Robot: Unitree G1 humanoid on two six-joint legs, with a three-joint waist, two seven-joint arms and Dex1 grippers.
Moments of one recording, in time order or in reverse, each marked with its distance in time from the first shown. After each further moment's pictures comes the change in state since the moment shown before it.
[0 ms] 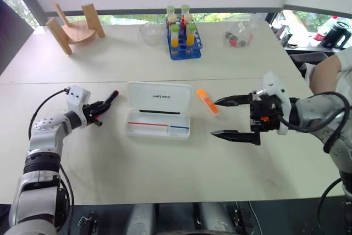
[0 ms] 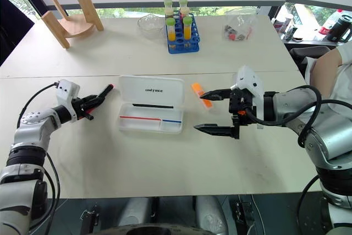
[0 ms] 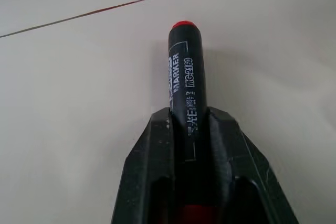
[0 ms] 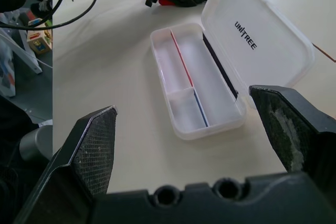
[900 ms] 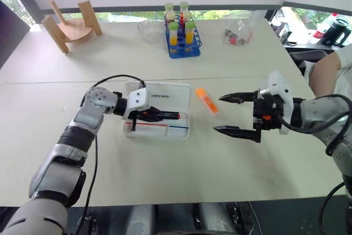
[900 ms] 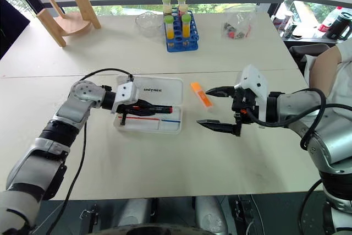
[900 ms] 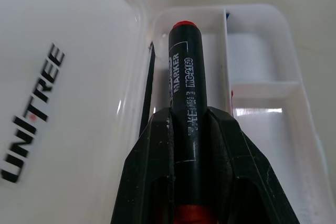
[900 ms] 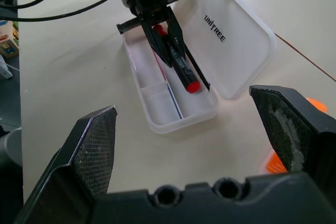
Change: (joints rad) left arm -0.284 -0.112 -0.477 -0.007 0.181 -0.383 -0.417; right arm 0.055 -0.009 -0.038 -0.034 -0.013 -0.017 -0.087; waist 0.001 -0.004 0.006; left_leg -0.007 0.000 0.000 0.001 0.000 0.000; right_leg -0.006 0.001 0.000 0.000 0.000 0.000
